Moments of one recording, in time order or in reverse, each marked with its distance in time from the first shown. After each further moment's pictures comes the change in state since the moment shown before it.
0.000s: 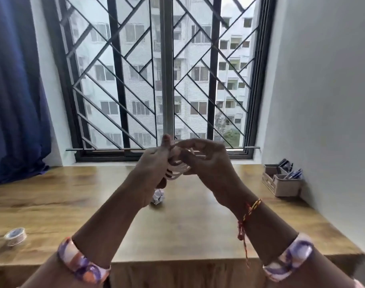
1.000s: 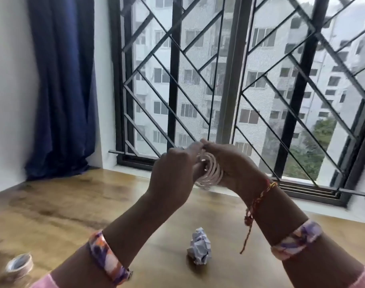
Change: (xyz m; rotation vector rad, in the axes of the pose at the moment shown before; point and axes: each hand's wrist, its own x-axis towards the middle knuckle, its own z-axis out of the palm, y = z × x) left_hand 0.182 -0.056 -0.093 1.075 0.486 0.604; right_hand 0.231 0.137 0.064 0.453 -0.233 0.658
